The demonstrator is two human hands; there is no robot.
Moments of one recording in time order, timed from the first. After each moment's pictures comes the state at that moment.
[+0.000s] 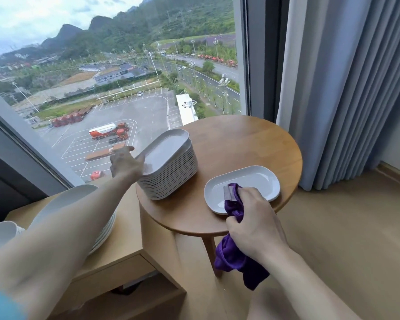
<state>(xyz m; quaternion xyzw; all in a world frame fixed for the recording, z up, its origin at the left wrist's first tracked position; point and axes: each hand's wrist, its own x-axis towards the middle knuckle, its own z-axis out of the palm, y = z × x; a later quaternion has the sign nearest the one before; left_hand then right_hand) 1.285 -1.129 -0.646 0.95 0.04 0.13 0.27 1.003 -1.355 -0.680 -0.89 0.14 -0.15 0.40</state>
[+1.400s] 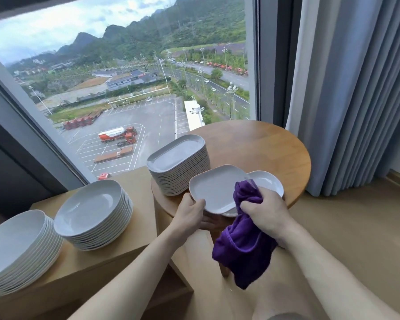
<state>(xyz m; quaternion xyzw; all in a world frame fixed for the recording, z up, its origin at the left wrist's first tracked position) 1.099 -1.185 -0.678 0.80 -0.02 -0.22 0.56 1.004 -1.356 -0.656 -0.77 0.18 -0.09 0.61</state>
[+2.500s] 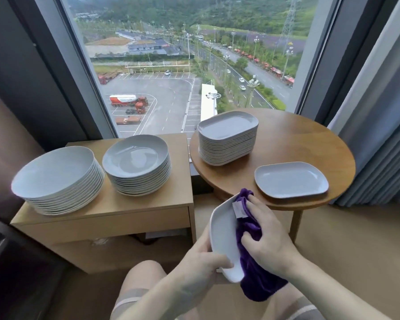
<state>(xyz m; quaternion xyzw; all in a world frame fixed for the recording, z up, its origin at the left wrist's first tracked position) 0.948 -1.046 -0.688 0.58 -0.04 -0.34 0.74 0.957 -1.237 -0.702 -0.91 -0.02 -0.03 0.42</state>
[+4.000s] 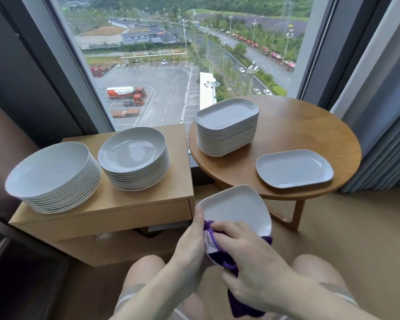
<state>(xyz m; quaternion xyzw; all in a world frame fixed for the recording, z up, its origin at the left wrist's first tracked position) 0.966 -1.050 -0.694 0.57 0.13 -0.26 0.77 0.926 -1.197 -0.683 -0.93 -0.20 0.05 0.30</state>
